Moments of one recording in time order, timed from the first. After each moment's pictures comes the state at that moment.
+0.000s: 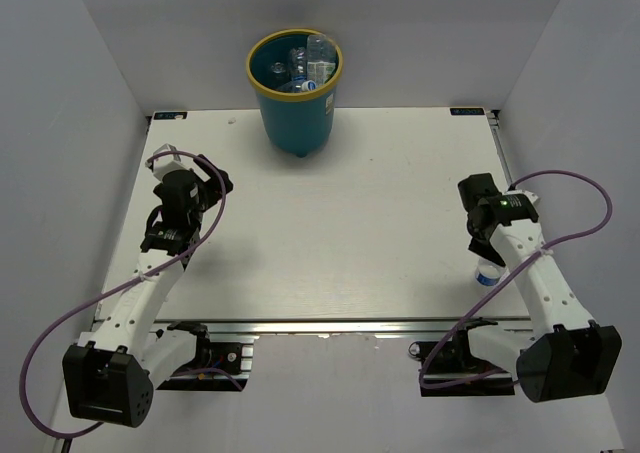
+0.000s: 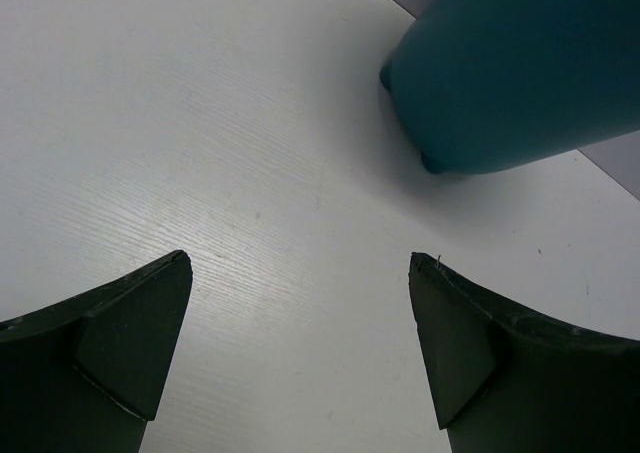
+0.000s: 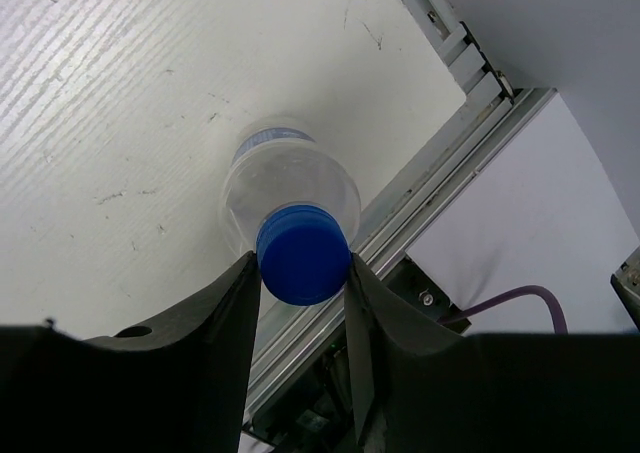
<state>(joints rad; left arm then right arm) -0.15 1.00 0.76 -0.12 -0.28 -0.61 0.17 1.14 1.03 -1.28 0.62 0.74</state>
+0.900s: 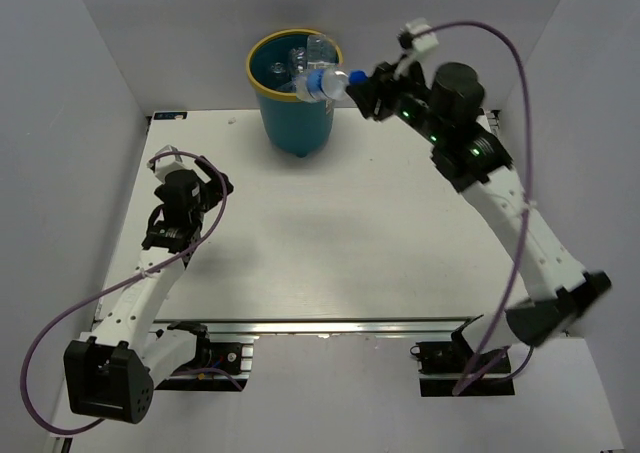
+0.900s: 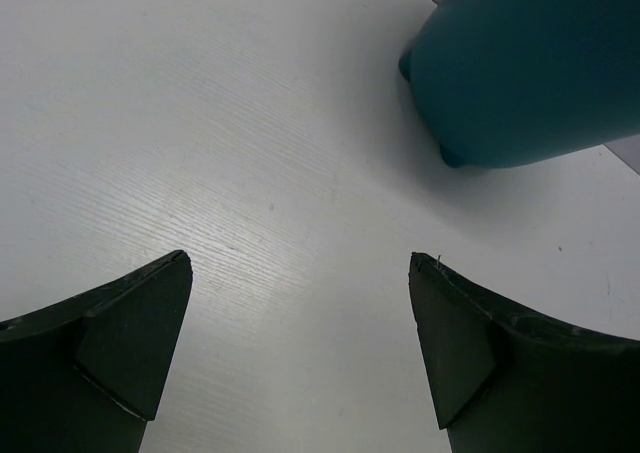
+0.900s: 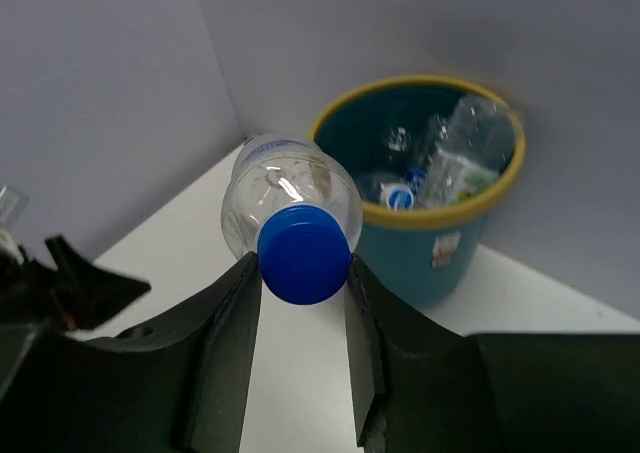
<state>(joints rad) -0.15 1.02 0.76 -0.14 -0.29 -0.61 0.55 1.39 1.68 -0.26 -0.17 0.14</state>
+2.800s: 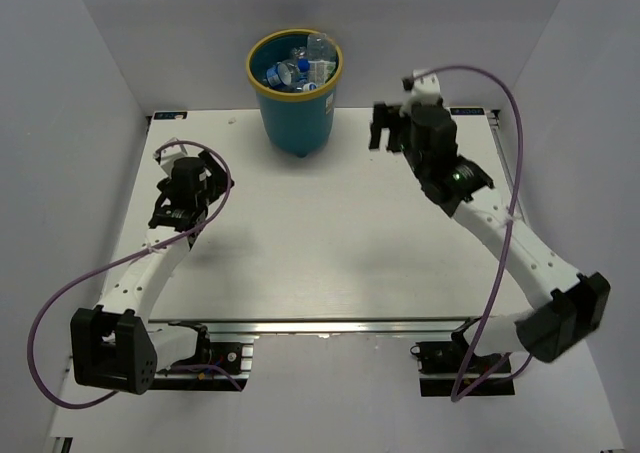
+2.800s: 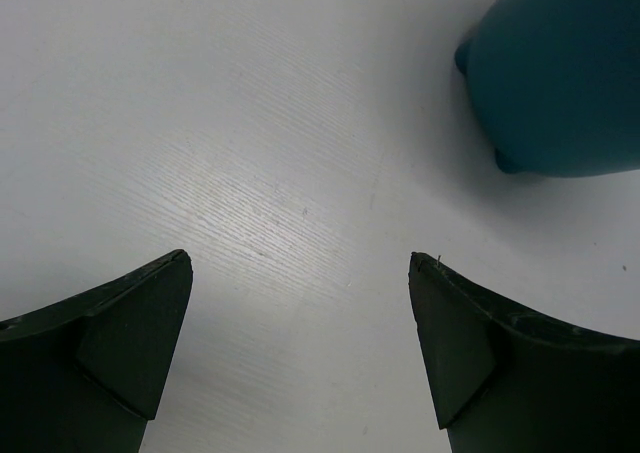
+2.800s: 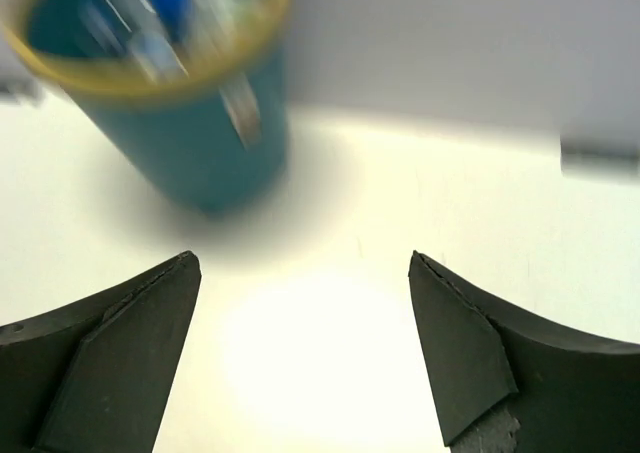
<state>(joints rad) -0.15 1.18 0.85 -0.20 -0.34 -0.60 0.61 1.43 1.53 -0.20 0.35 0.08</state>
